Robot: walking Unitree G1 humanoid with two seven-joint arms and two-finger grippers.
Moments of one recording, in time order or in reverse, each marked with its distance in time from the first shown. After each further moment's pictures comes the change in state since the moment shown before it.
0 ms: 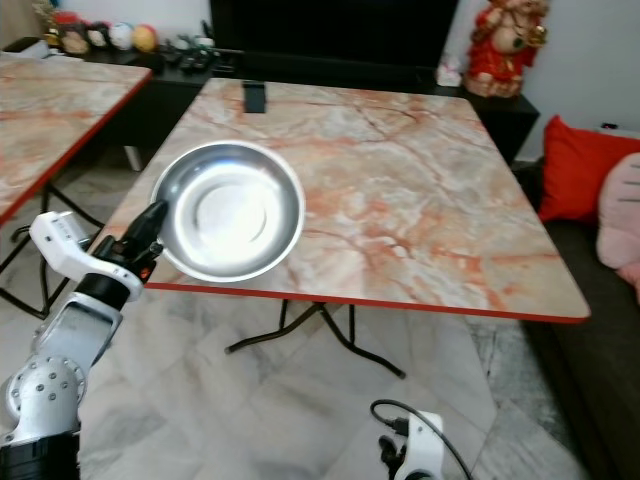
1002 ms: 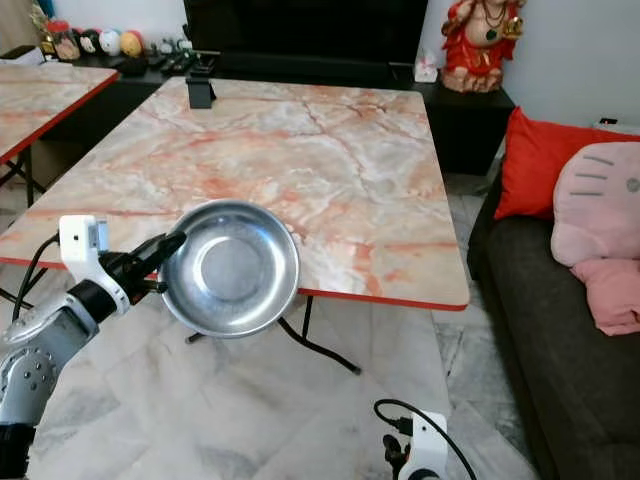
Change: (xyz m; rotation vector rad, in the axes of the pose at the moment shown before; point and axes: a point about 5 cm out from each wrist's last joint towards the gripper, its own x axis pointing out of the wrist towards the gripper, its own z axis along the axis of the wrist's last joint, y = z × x) left arm 0.000 0.036 -0.006 0.313 0.283 -0.073; right arm -0.001 -0.007 0.002 0.002 -0.012 -0.021
